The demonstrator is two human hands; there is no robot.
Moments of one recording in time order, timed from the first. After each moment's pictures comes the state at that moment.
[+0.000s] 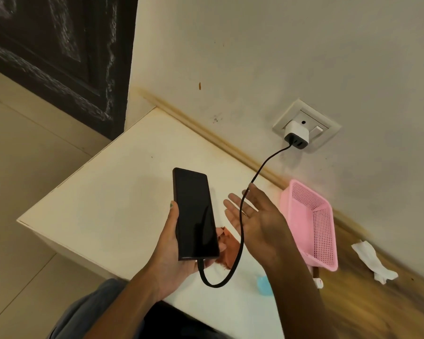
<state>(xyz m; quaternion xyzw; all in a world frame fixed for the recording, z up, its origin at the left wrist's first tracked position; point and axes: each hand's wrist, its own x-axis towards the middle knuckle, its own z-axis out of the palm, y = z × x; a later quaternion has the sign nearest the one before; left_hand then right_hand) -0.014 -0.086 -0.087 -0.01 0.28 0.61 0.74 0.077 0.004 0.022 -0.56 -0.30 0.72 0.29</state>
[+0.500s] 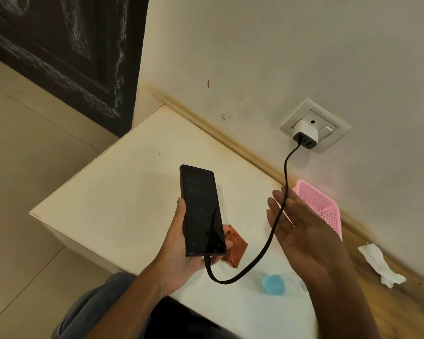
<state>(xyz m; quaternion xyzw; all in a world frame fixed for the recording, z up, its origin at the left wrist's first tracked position) -0.014 -0.087 -0.084 -0.02 0.27 0.62 0.74 0.109 -0.004 0.054 -0.54 -0.31 0.66 0.41</state>
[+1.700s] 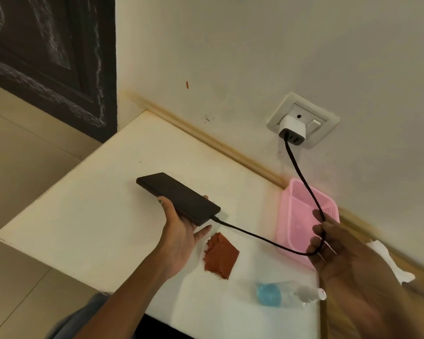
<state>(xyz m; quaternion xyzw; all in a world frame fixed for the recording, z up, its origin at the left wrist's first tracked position) -0.009 -0.027 -0.101 -0.01 0.32 0.69 0.65 0.184 0.014 0.063 -0.55 -0.35 0.64 0.40</state>
